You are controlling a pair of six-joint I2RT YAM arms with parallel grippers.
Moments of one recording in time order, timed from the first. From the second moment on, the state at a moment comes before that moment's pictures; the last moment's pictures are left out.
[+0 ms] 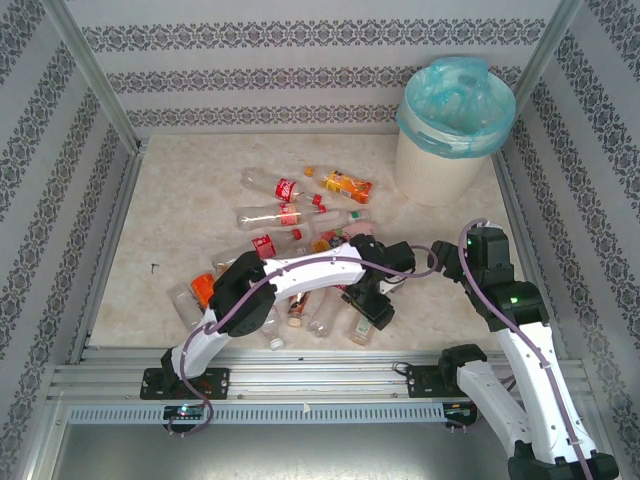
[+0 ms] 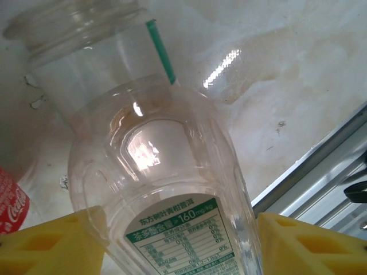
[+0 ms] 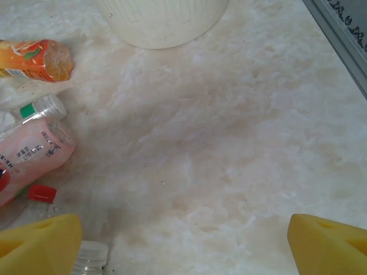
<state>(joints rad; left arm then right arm) -1.08 2.24 1.92 -1.18 0.22 -0.32 0.15 0.68 0.84 -0.96 0.19 0.44</state>
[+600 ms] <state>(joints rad) -1.07 2.28 1.95 -1.19 0.24 -0.31 0.15 0.68 0.84 -0.96 0.20 0.44</state>
